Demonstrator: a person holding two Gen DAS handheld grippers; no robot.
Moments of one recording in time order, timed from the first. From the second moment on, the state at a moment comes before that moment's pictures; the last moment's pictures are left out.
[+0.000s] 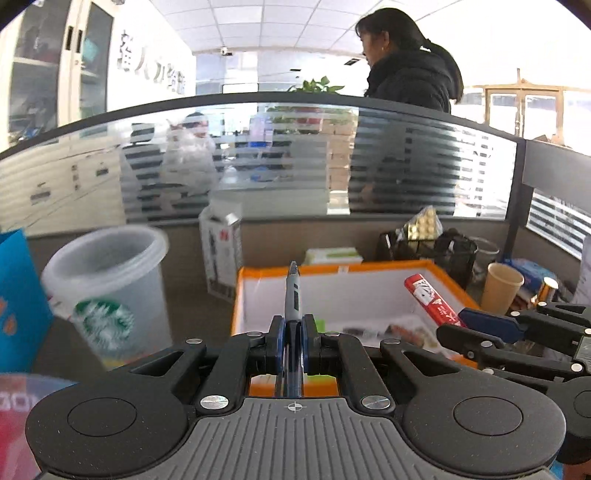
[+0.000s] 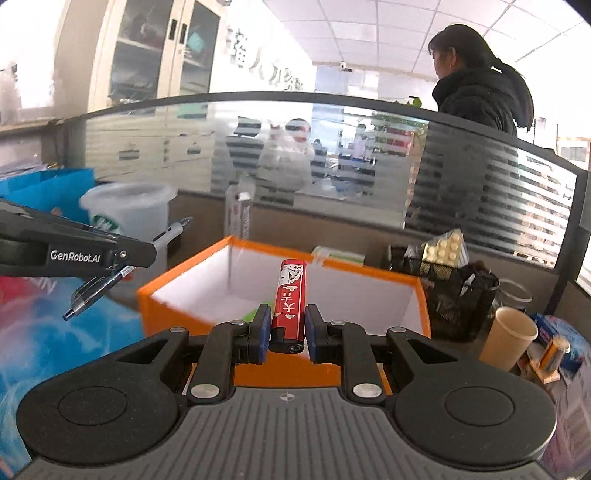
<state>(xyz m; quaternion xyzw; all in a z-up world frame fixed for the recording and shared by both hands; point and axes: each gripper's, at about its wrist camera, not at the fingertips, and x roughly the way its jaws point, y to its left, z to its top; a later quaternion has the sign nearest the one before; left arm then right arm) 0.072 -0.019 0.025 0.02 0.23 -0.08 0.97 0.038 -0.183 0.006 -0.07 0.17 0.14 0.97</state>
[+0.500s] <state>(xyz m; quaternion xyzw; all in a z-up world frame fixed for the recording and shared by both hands) 0.193 -0.035 -0.048 -0.02 0.38 -0.09 0.92 0.155 -0.195 -0.037 -0.04 0.27 0.14 0.95</state>
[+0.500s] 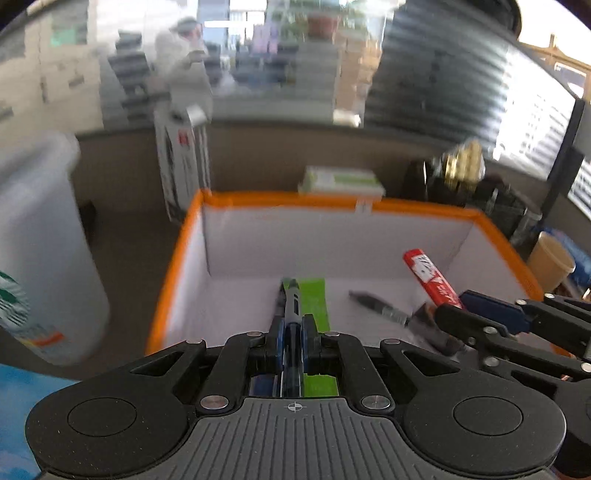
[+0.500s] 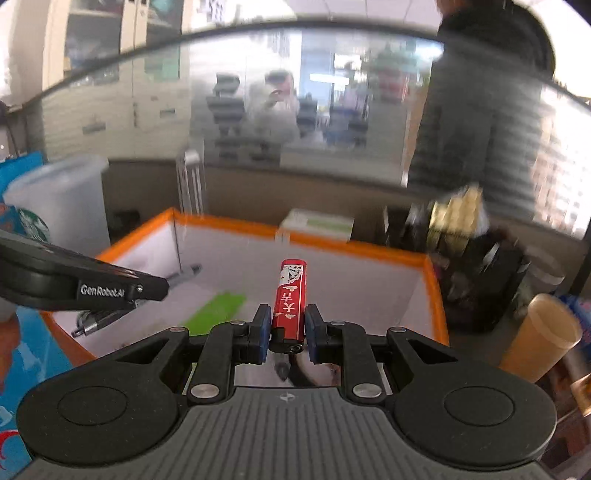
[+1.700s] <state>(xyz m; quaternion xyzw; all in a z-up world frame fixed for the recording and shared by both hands) 0.080 0.040 -0.005 -0.04 0.17 0.03 0.98 0.048 -0.150 -0.015 -0.01 -0.01 0.04 1.00</state>
